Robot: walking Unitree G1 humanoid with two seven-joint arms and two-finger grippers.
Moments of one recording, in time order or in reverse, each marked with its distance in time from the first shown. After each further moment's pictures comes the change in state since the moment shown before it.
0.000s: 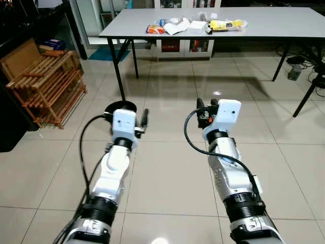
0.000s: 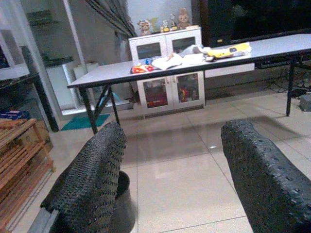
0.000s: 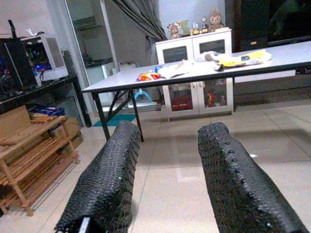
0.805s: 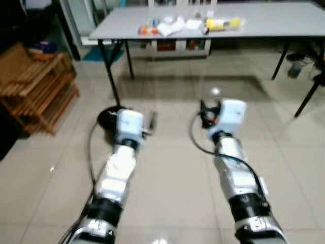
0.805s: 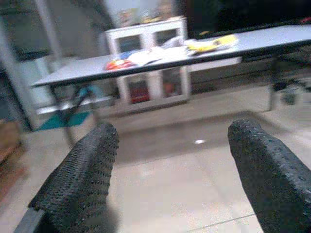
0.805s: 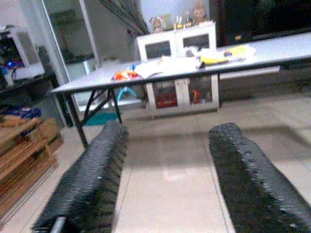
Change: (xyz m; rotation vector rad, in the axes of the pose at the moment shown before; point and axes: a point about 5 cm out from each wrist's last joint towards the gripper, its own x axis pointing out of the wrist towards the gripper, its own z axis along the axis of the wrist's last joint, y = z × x) left arm 0.001 -0.021 0.000 -0.016 0.010 -0.068; right arm -0.001 -0.014 -0.001 -0.006 0.012 -0.029
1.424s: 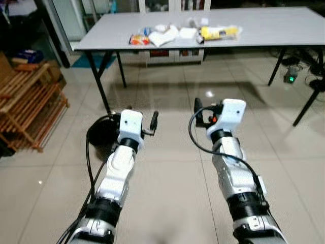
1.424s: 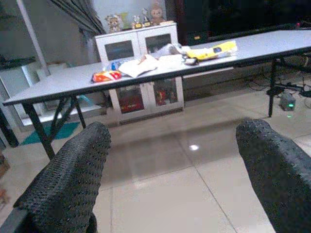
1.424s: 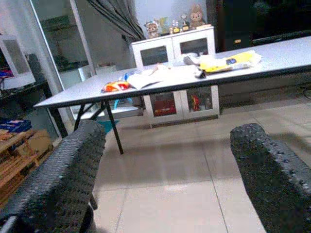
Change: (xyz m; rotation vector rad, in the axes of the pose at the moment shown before) left arm 0.000 0.005 0.001 0.011 -0.004 0.001; right arm 0.001 0.006 0.002 0.023 -0.008 0.015
